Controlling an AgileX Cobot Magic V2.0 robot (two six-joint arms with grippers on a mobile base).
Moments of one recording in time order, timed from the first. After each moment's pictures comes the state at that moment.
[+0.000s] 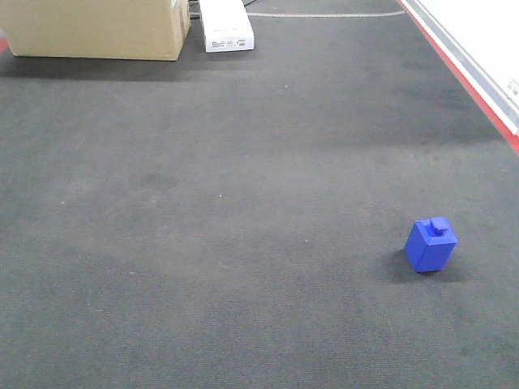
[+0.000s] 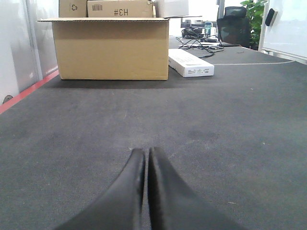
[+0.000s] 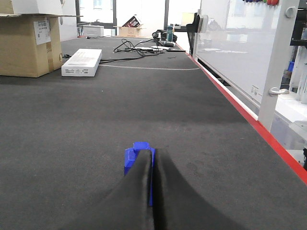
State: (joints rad) left arm 0.01 -0.02 0.03 0.03 0.09 -0.04; right arm 0.00 -0.02 0.03 -0.07 0.07 0.00
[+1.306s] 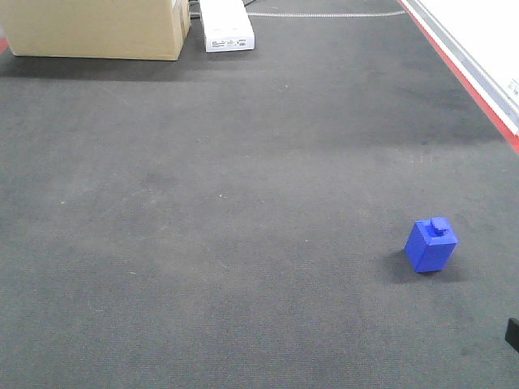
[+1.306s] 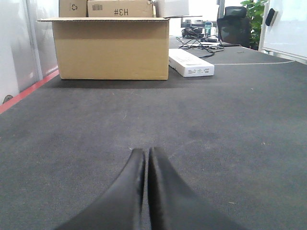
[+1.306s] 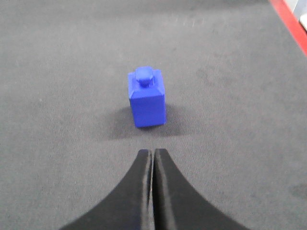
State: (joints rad) left arm 0.01 -0.02 0.03 0.03 0.09 -0.04; right arm 0.00 0.53 -0.39 0.01 0.50 0.03
